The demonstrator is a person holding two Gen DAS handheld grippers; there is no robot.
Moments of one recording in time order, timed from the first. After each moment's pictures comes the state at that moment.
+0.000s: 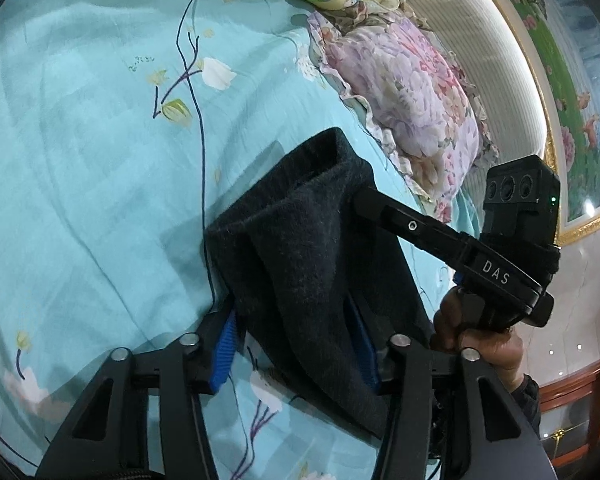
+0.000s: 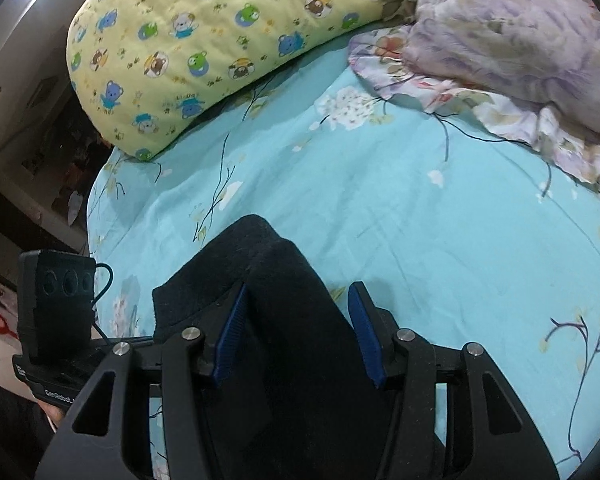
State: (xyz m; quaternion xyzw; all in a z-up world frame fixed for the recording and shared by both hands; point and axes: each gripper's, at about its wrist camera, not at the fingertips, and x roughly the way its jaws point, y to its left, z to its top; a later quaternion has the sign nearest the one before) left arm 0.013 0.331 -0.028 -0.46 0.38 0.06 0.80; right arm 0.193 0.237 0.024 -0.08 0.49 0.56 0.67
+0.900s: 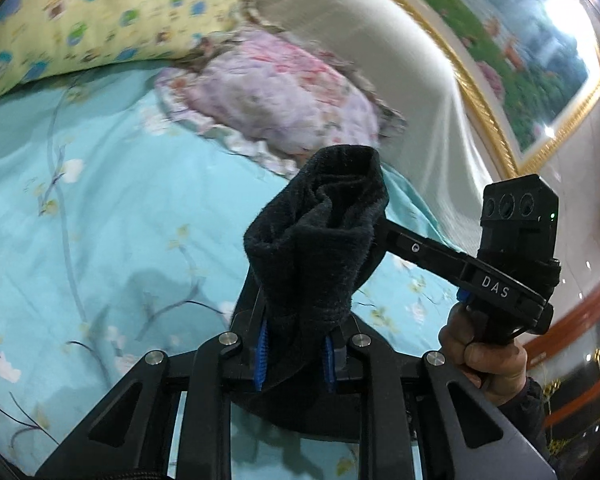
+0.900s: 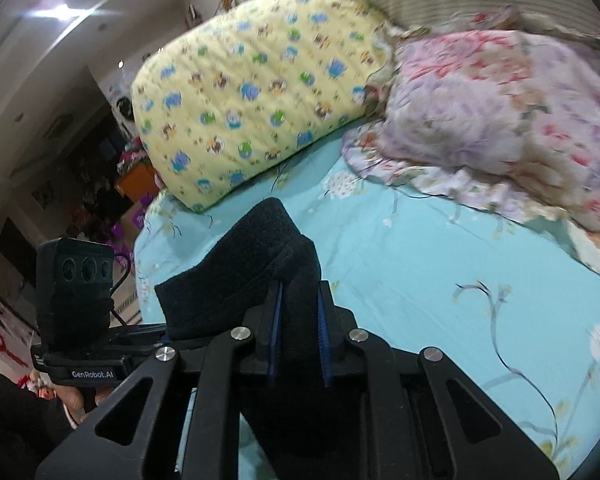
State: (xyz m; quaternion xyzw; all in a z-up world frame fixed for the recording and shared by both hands) left arm 0.018 0.233 0.078 -0.34 0.33 -0.02 0.88; right arm 0.171 0.113 0.114 0.00 0.40 0.56 0.73
